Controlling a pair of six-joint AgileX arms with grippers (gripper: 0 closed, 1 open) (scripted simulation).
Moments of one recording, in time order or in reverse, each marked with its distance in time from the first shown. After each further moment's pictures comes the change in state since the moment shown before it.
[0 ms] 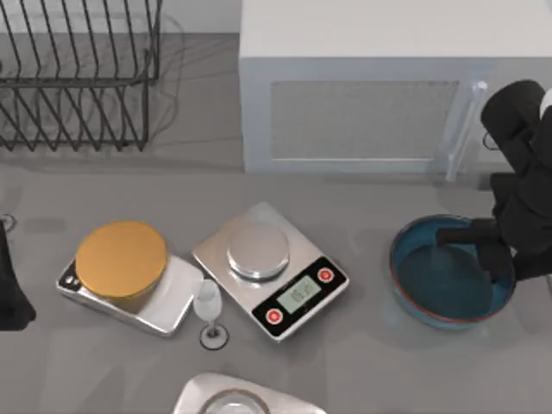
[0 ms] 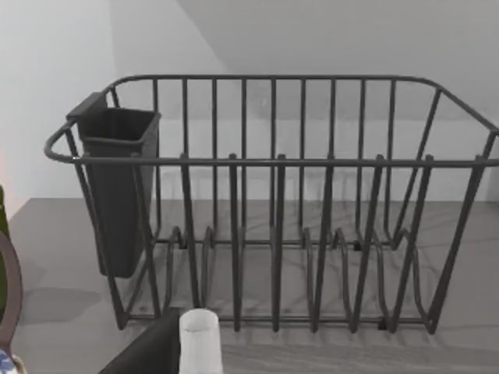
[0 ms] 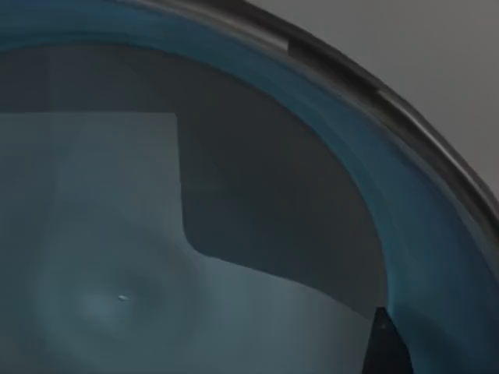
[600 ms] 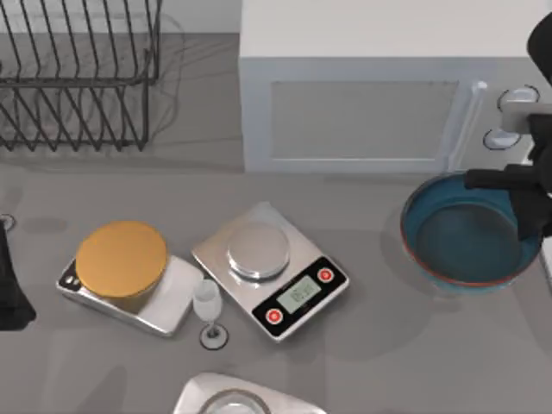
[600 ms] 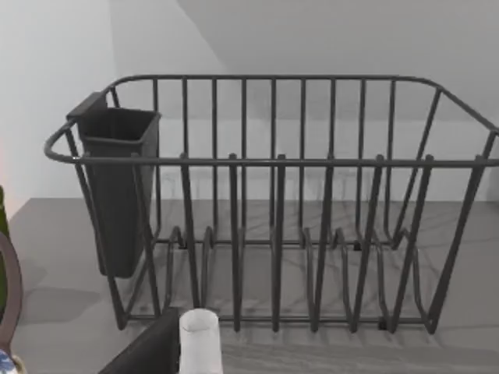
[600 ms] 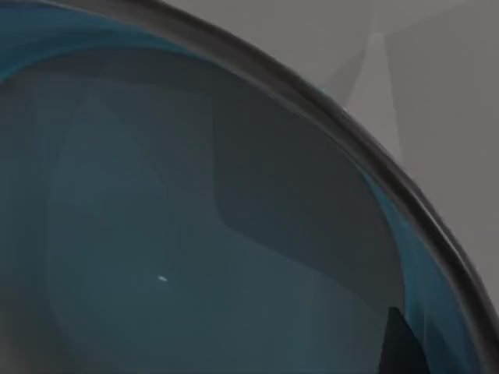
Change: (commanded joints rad) left arm 0.000 0.000 0.000 0.000 0.000 0.000; right arm -0.041 -0.142 0.176 -0.275 -0.048 -0.008
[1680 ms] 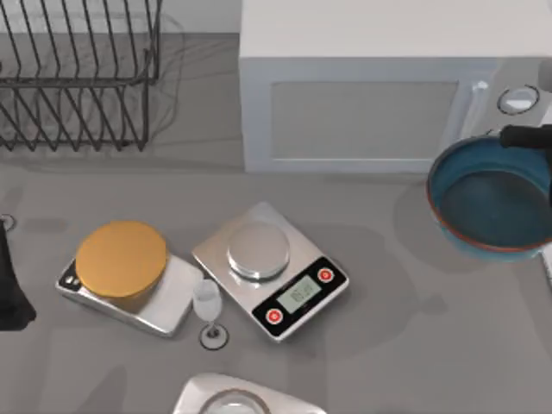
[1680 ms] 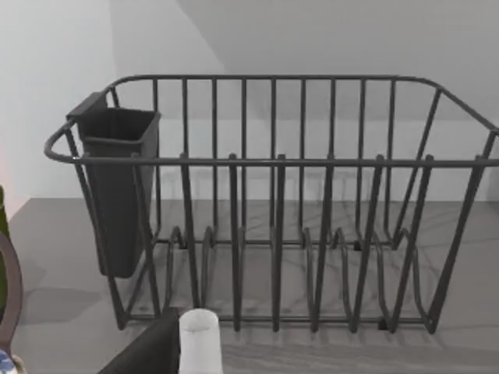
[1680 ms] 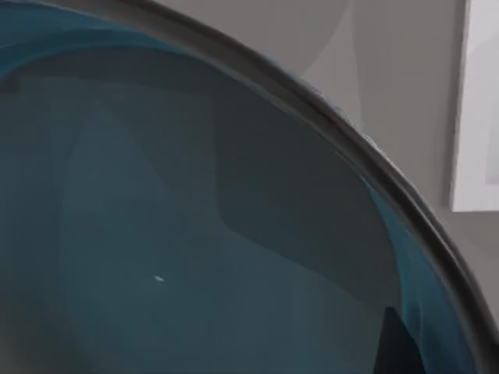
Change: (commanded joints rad) left arm 0.000 0.000 0.000 0.000 0.000 0.000; right arm -0.080 -0.009 0.152 -0.163 -0.022 -0.056
